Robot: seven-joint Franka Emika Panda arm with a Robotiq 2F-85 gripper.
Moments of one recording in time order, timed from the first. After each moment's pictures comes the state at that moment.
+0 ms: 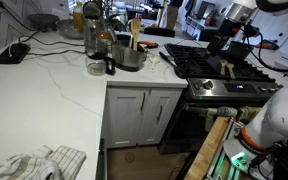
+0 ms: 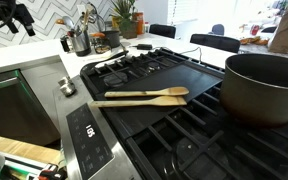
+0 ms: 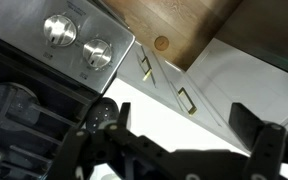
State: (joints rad) arm -0.04 -0.80 -0.11 -2.52 0.02 1.85 -0.05
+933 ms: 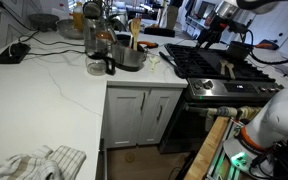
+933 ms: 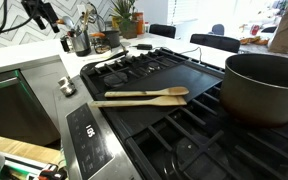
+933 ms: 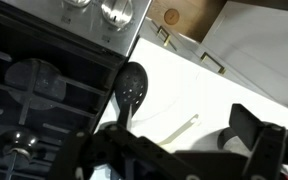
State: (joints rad) arm -0.11 -0.59 -0.15 -2.40 0.02 2.00 -0.02
